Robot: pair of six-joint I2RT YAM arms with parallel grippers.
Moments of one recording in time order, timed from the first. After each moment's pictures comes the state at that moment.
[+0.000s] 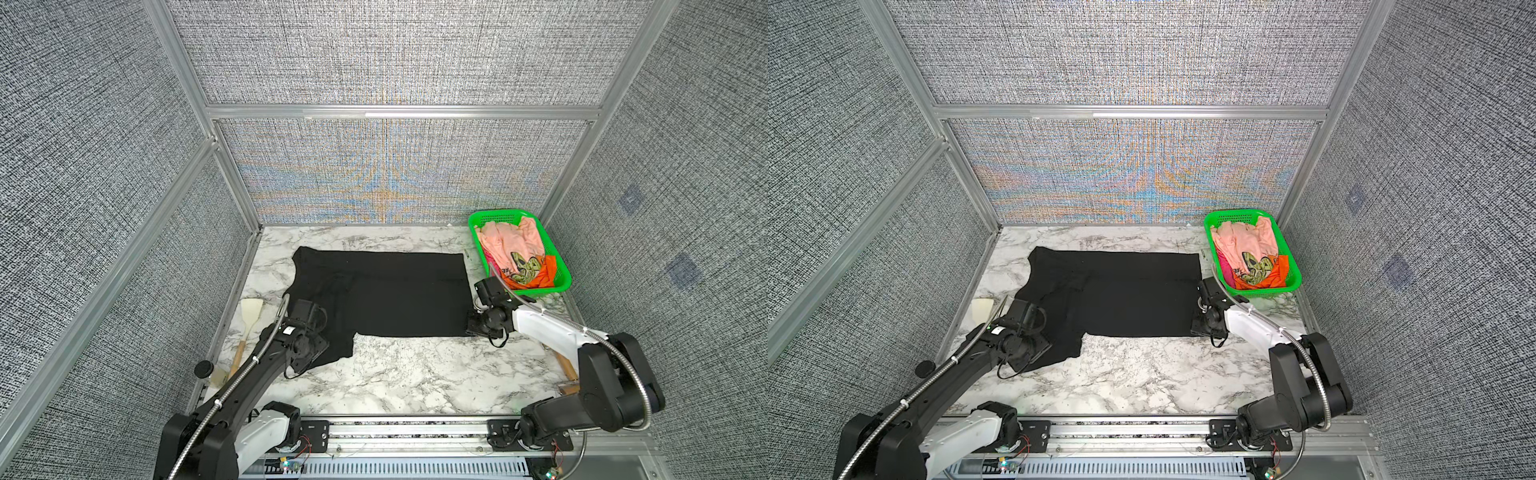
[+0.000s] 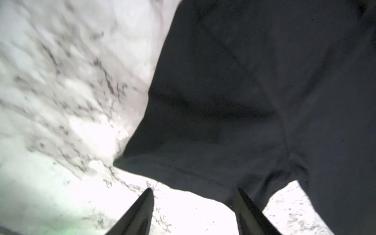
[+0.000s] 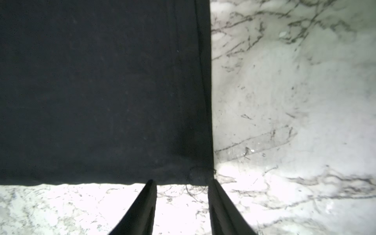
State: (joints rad) left arm -0.30 1.07 0.61 -0.84 -0.11 -1.06; right arm 0.33 1.47 0.78 -0.58 -0.02 0.49
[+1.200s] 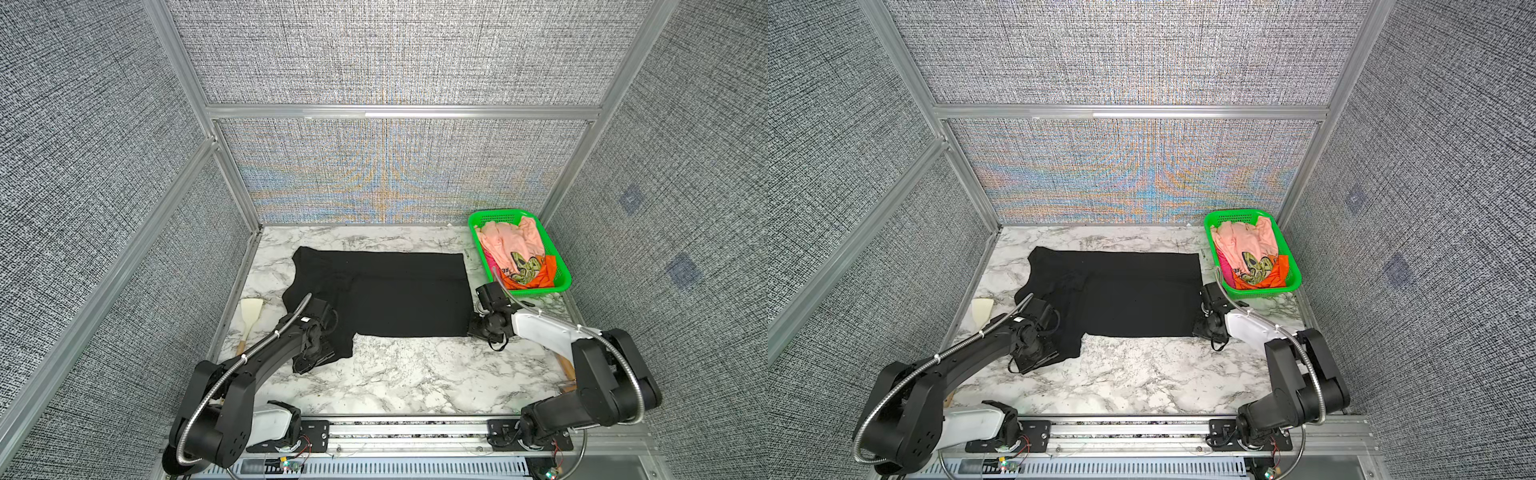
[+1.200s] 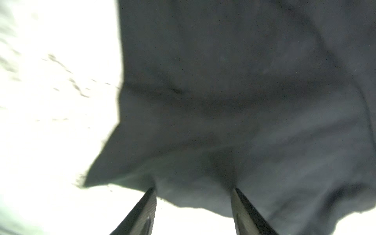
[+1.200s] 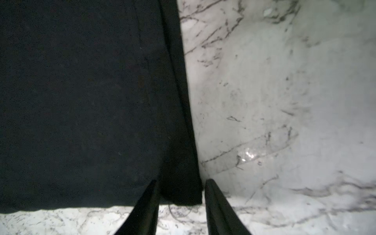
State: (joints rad) left arm -0.34 1.28 0.64 -0.83 -0.14 -0.92; right arm 0.31 1.50 0.72 -0.48 -0.01 0.56
